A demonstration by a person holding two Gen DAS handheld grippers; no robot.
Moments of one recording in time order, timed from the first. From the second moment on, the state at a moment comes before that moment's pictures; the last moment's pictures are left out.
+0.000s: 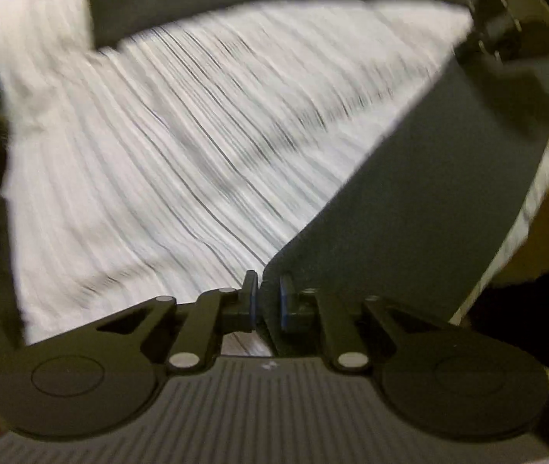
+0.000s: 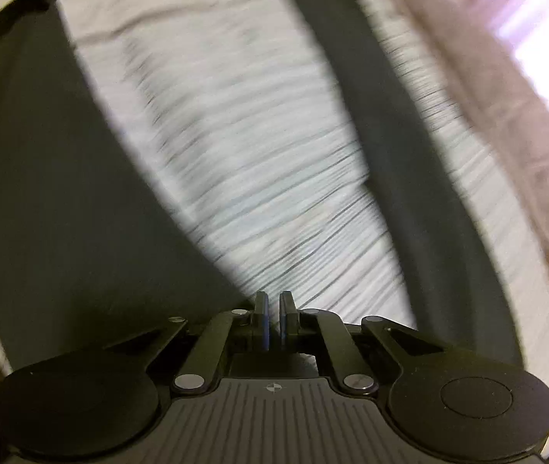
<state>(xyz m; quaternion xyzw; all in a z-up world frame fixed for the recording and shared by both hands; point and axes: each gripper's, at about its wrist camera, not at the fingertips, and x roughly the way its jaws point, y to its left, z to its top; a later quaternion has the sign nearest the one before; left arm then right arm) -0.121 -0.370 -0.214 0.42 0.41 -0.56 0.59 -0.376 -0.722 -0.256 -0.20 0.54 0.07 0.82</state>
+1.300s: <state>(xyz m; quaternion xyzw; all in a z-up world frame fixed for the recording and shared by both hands) -0.218 -0.287 -0.216 0.59 0.19 -0.57 0.54 -0.502 -0.672 -0.232 0.04 0.55 -0.08 0.83</state>
